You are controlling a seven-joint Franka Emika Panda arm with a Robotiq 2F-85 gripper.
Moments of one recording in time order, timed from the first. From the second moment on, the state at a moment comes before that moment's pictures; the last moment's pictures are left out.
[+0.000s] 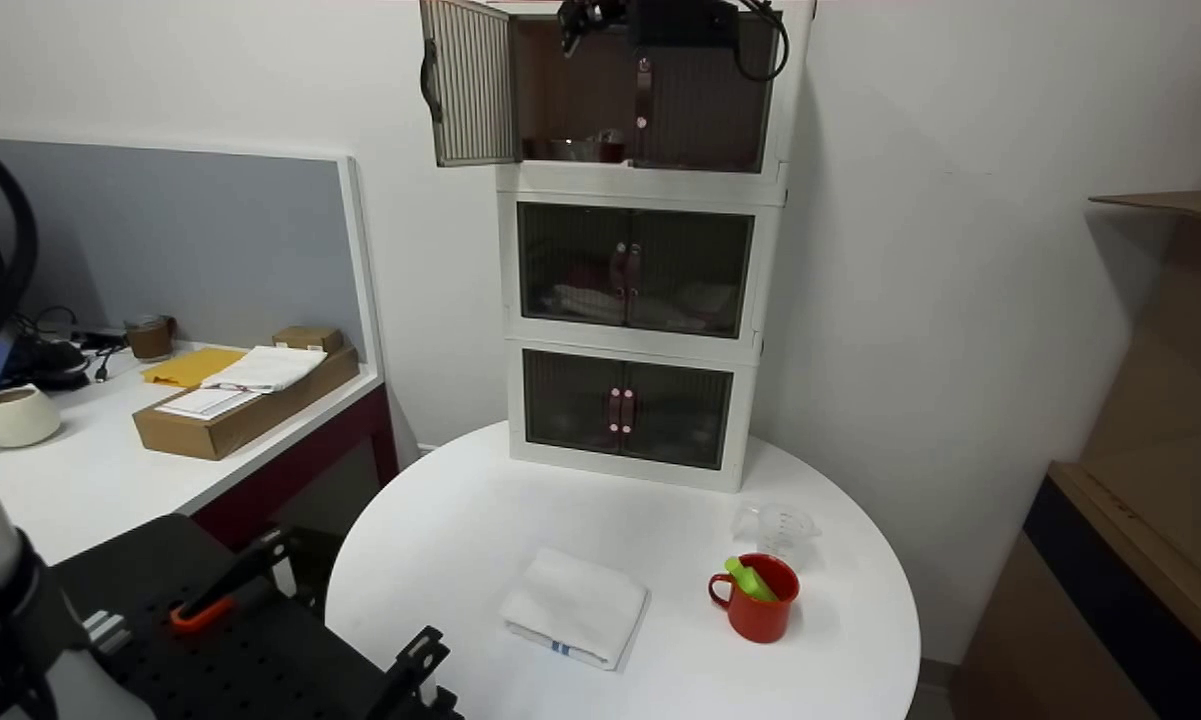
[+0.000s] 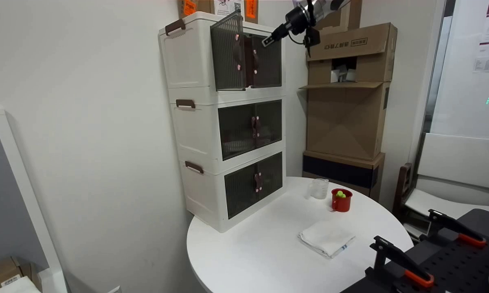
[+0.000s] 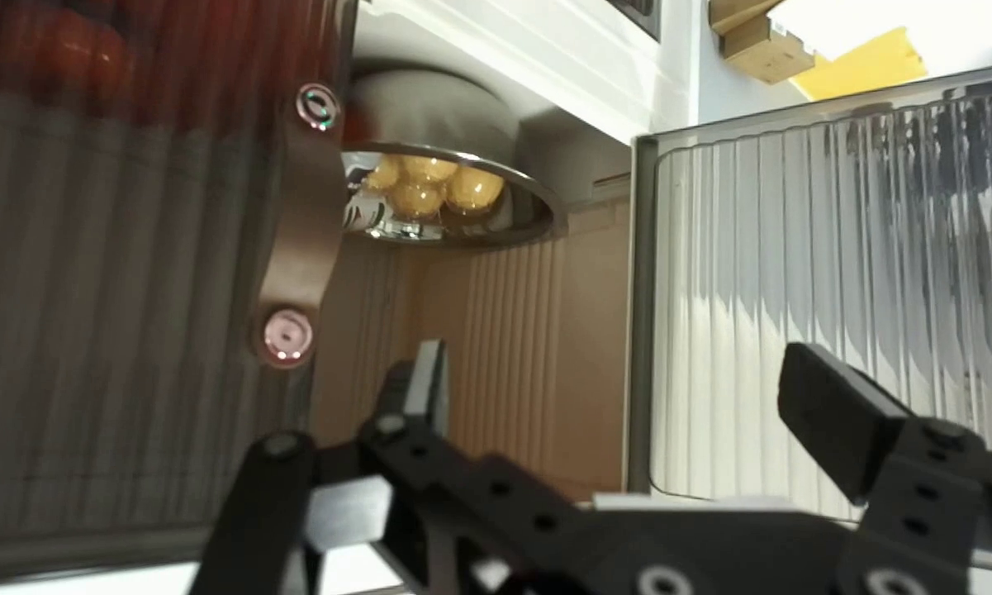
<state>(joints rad) -0.13 0.16 -0.04 -1.69 1.10 2.03 -1.73</state>
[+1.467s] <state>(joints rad) -0.18 0.42 -0.05 -1.43 1.17 1.95 -1.75</state>
